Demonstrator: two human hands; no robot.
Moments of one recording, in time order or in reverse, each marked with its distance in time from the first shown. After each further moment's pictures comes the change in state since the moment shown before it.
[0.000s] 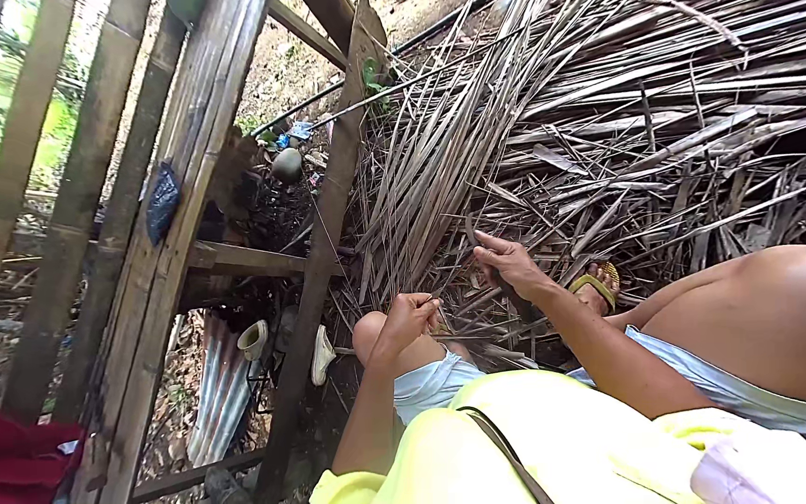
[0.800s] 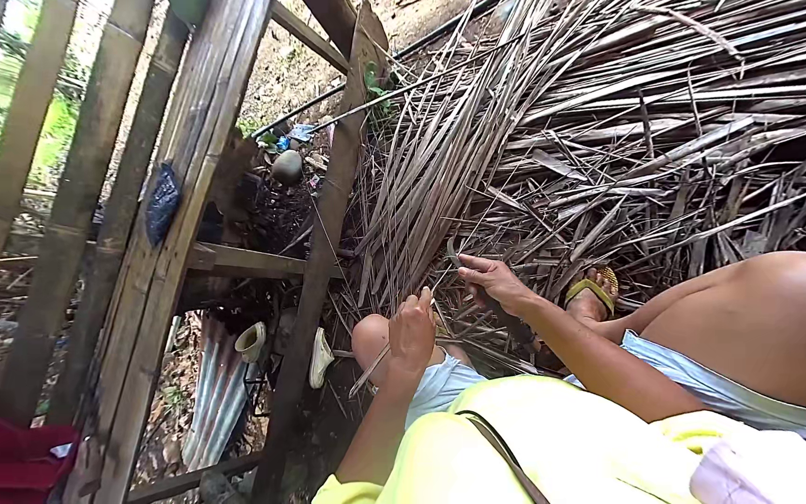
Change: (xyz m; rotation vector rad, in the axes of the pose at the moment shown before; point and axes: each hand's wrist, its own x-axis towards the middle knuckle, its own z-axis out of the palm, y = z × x) left_hand -0.009 0.009 0.035 0.948 0.342 0.003; right_hand 0.001 0.002 0.027 0.090 -0.047 0.224
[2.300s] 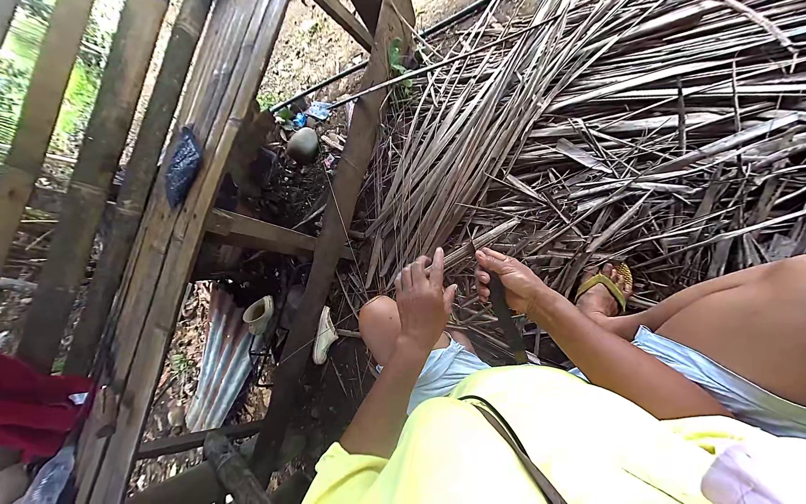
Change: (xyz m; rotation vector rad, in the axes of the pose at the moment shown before) left_hand -0.001 -0.015 0.022 -0.054 0.551 0.287; right_hand -0.016 0.007 0.010 0.368 -0.123 0.085
